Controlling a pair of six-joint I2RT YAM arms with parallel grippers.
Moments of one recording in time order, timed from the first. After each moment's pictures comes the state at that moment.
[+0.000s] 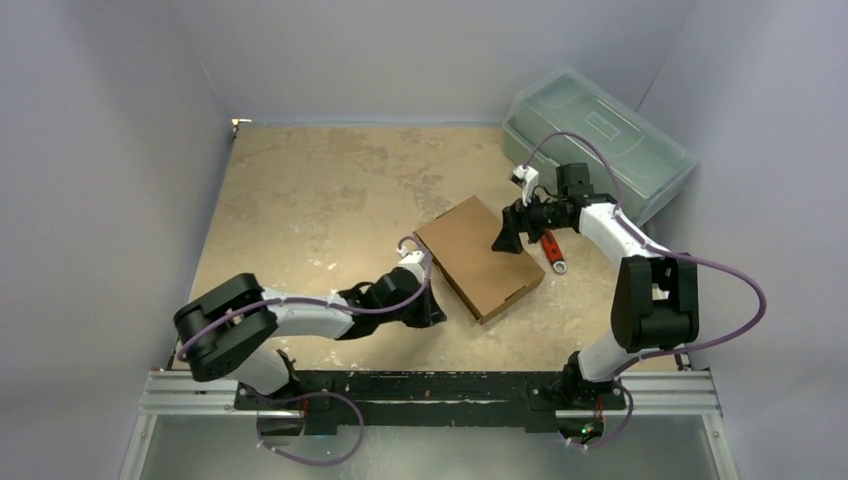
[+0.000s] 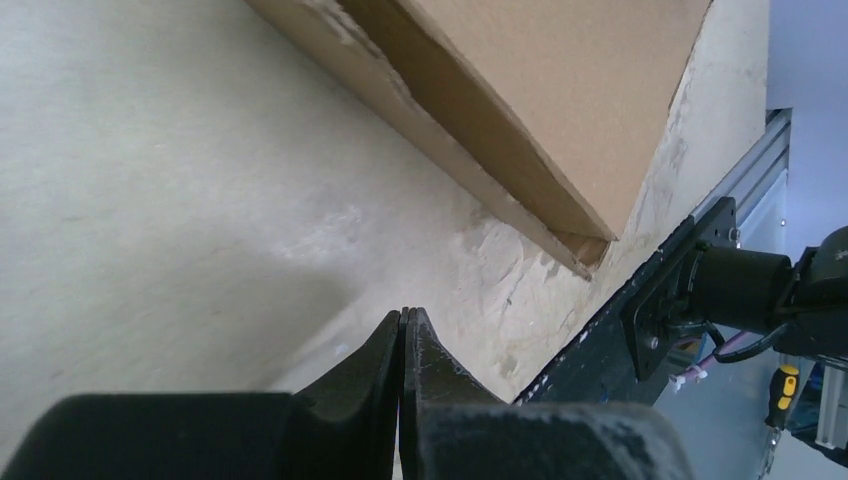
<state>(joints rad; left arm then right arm) -0.98 1.45 0.51 0.31 0.04 -0.88 0.08 1.58 1.07 -0.50 -0.80 -0.42</state>
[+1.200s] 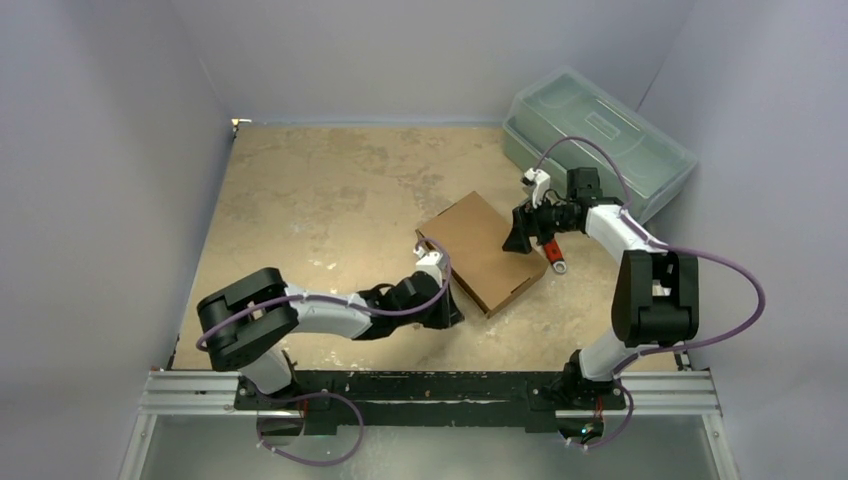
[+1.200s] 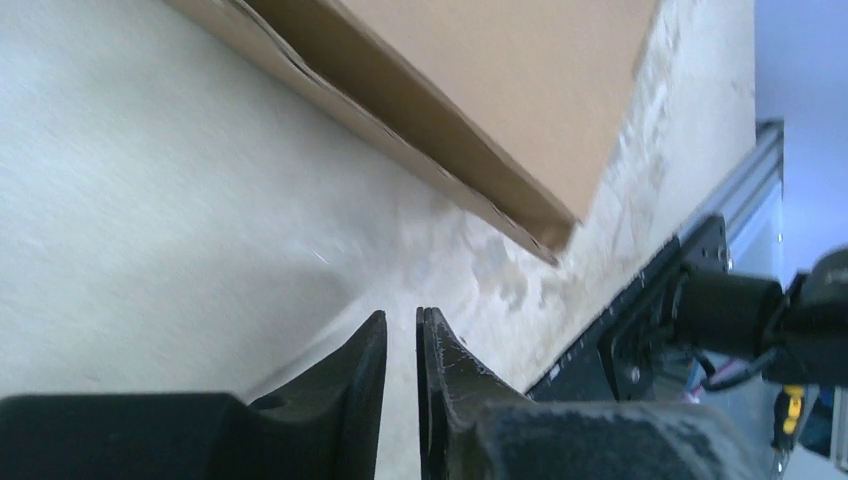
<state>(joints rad) -1.07 1.61 0.65 0.33 -0.06 -0.92 0.00 1.60 1.02 -0.50 -0.75 -0.43</state>
